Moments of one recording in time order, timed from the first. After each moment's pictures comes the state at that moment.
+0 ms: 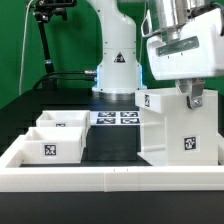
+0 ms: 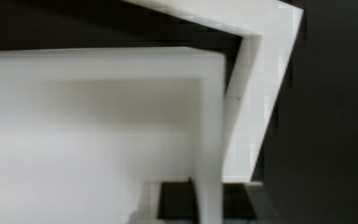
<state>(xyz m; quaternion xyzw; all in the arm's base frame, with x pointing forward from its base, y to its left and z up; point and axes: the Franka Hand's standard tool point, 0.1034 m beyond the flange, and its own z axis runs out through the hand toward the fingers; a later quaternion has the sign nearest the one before) 0.607 0.085 0.110 -0.78 0.61 -0.02 0.12</state>
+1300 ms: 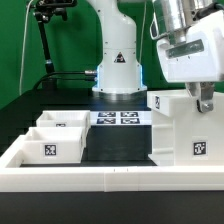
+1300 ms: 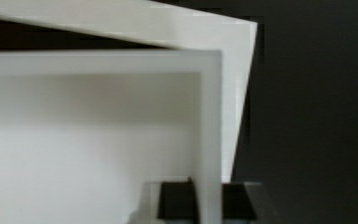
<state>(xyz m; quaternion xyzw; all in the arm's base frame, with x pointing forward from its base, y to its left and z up) 0.624 0.094 0.109 -0.76 0.64 0.00 0.13</state>
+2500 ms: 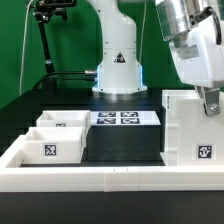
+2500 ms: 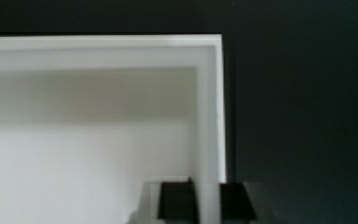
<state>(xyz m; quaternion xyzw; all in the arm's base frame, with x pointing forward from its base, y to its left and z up) 0.636 0.102 0.106 -0.70 0.70 0.02 0.14</state>
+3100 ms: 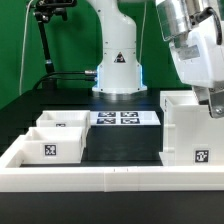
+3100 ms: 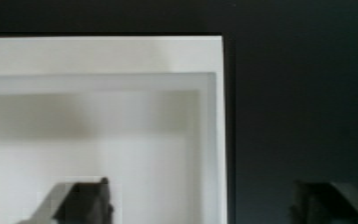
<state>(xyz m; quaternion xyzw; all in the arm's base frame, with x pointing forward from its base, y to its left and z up) 0.636 0.103 0.106 -0.70 0.70 0.02 0.14</state>
